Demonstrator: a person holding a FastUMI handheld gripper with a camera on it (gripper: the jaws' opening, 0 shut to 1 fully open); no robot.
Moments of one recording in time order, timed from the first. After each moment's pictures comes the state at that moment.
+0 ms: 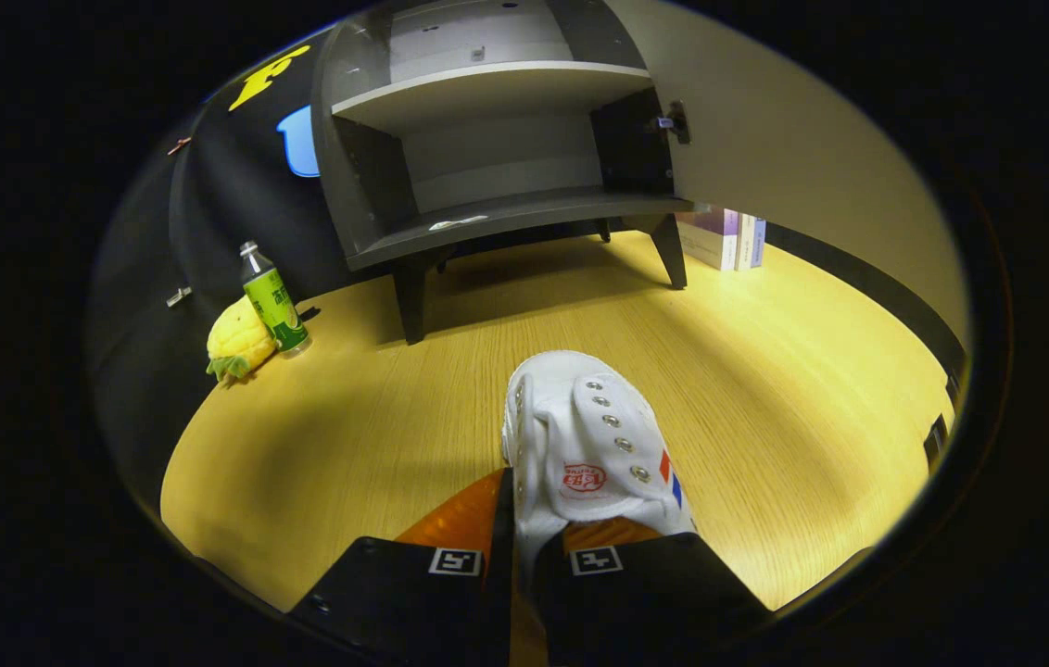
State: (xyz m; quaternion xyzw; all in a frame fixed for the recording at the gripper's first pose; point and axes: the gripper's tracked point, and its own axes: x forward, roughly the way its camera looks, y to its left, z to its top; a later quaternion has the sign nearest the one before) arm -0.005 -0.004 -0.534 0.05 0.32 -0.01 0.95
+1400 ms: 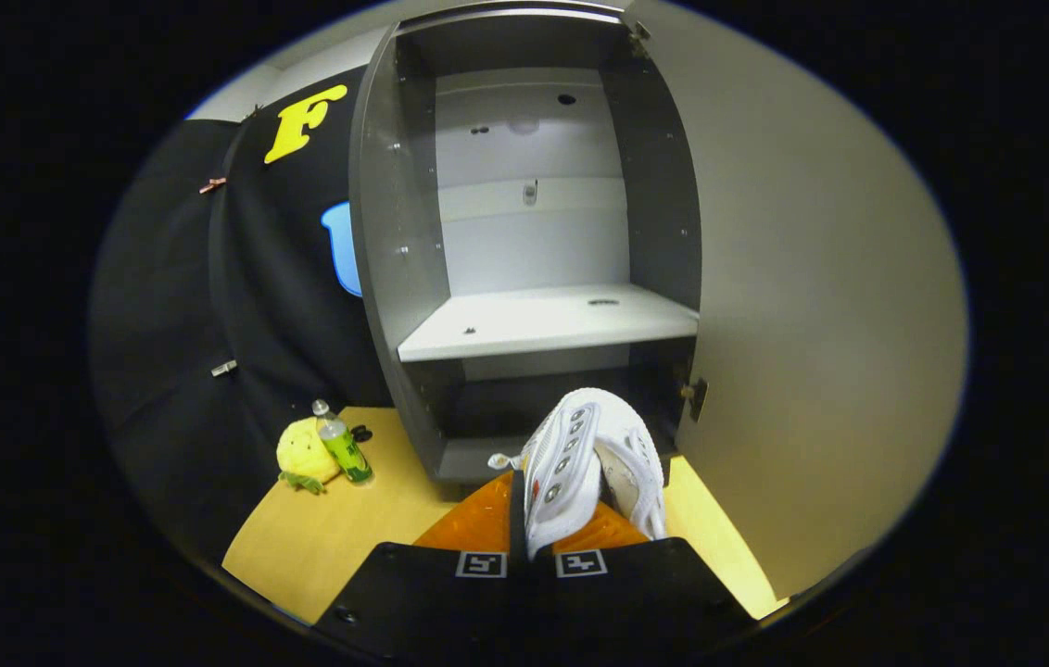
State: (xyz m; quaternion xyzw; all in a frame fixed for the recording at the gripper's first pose) arm 0.080 0.013 -0.234 0.01 0.20 0.03 0.98
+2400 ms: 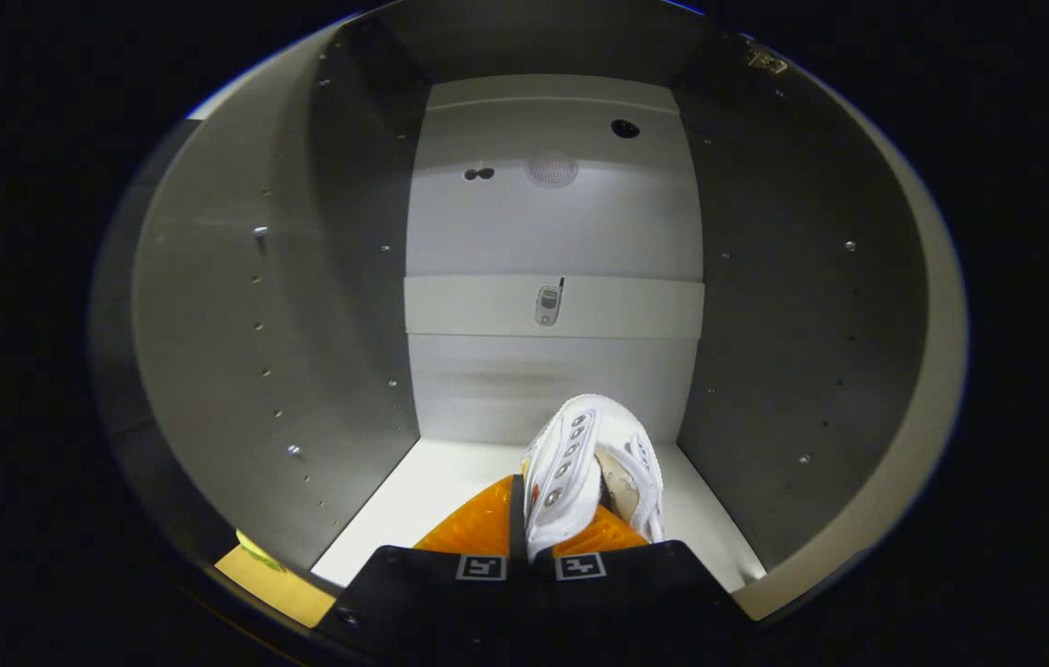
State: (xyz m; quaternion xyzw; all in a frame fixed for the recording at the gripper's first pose) arm 0.357 0.019 -0.152 -0.02 0.13 0.07 0.99
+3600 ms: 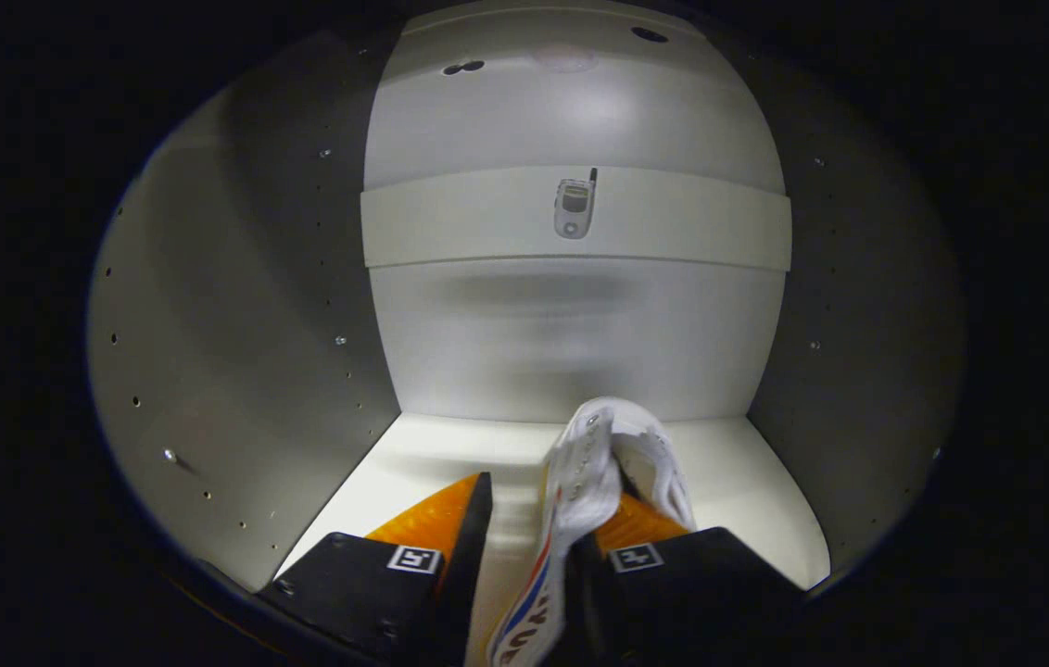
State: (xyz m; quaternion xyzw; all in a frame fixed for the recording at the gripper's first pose) arm 0.417 0.044 -0.233 -0.02 0.23 0.09 0.97
